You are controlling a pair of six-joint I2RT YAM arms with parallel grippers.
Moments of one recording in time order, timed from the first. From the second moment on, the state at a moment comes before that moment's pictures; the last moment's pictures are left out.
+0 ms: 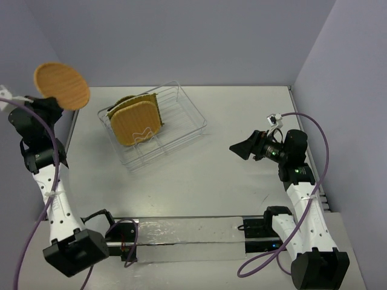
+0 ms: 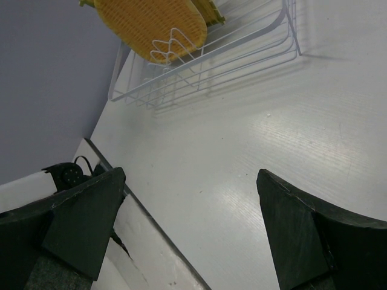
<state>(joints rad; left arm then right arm) 0.48 0.99 1.08 -0.15 0.03 -0.64 -0.04 0.76 0.63 -0.20 -0.84 0.48</state>
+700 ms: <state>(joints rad) -0.29 1.22 1.40 -0.19 0.56 0.27 -0.04 0.76 0.63 -0.20 -0.84 0.46</state>
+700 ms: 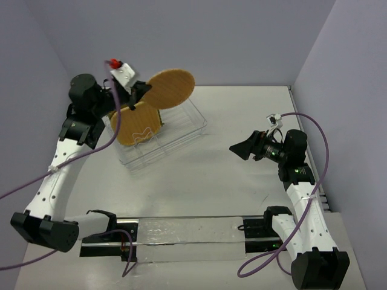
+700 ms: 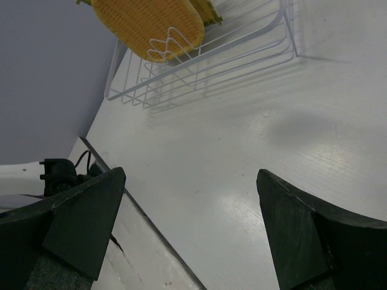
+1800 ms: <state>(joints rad) -0.35 1.31 1.29 -0.55 -0.05 0.48 -0.04 0.83 0.63 -0.24 -0.79 0.39</state>
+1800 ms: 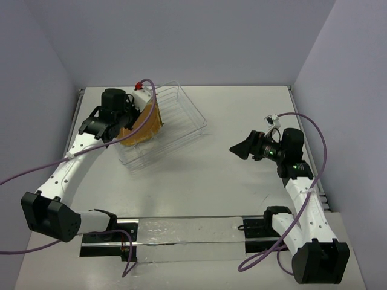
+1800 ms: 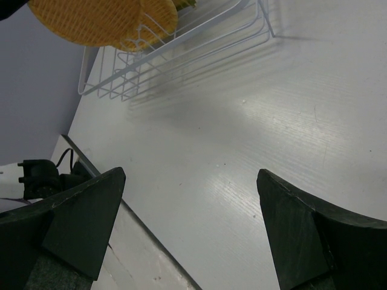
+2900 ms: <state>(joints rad) -0.39 1.30 1.24 -0.67 -0.03 0.96 -0.04 0.85 0.63 -0.27 -0.78 0.37</state>
